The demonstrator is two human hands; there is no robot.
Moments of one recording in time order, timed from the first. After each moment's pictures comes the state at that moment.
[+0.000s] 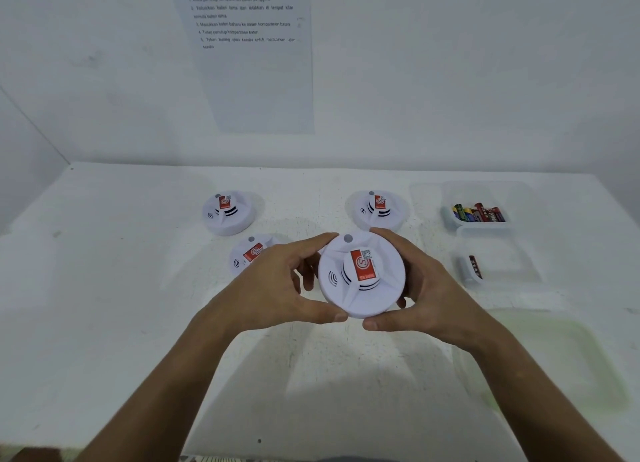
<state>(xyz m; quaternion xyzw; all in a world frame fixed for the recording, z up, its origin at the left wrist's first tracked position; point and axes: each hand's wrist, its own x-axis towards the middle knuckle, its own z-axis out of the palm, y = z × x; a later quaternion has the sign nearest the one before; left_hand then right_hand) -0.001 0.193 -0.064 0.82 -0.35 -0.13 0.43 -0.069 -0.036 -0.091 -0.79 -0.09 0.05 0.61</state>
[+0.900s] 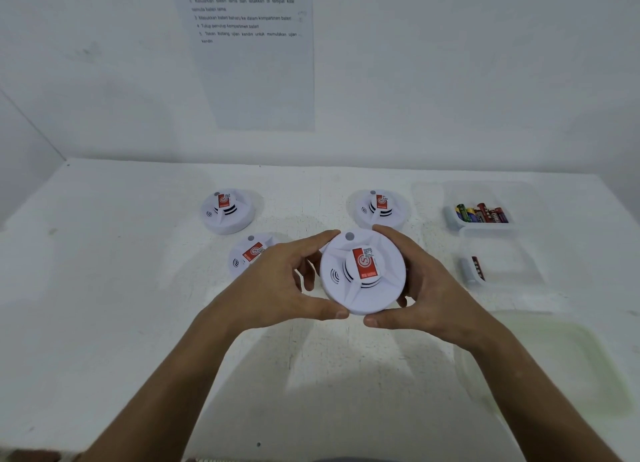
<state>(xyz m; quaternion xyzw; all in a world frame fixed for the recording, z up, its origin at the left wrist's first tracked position) 0.006 0.190 -0.070 0.83 -0.34 -0.13 0.43 -0.060 -0.039 -0.099 -0.81 -0.08 0.04 0.58</state>
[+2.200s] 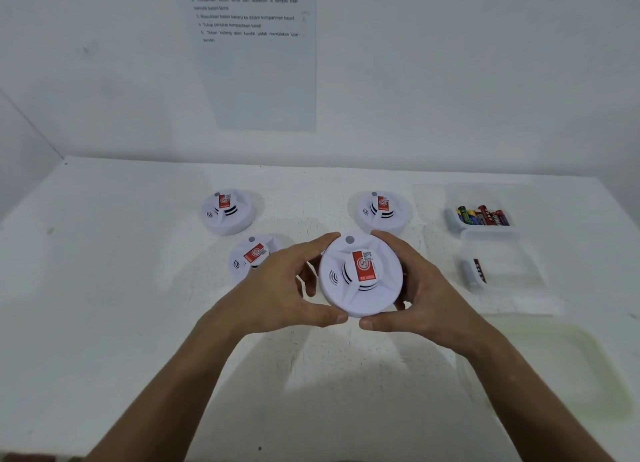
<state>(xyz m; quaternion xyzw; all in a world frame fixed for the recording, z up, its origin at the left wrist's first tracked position) 0.011 0.193 -0.085 0.81 -0.32 -0.17 0.45 -0.058 -0.032 -0.104 -0.80 -0.08 0.04 0.60</state>
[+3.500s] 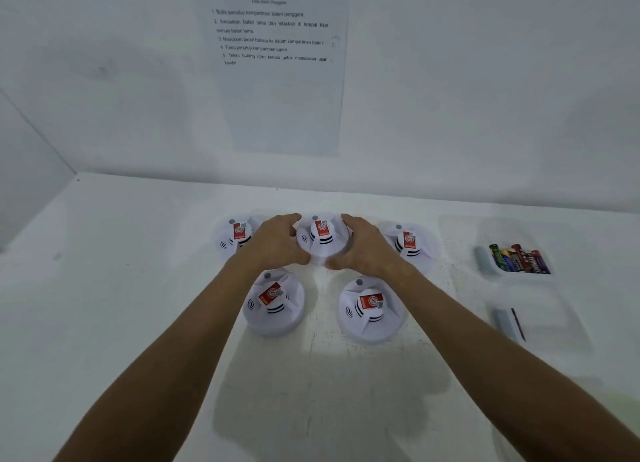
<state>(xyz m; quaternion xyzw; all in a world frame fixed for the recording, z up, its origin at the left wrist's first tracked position) 0.172 0.198 -0.119 0.92 -0.14 -0.17 0.31 0.131 0.013 -0.133 -0.93 0.01 0.06 0.37</state>
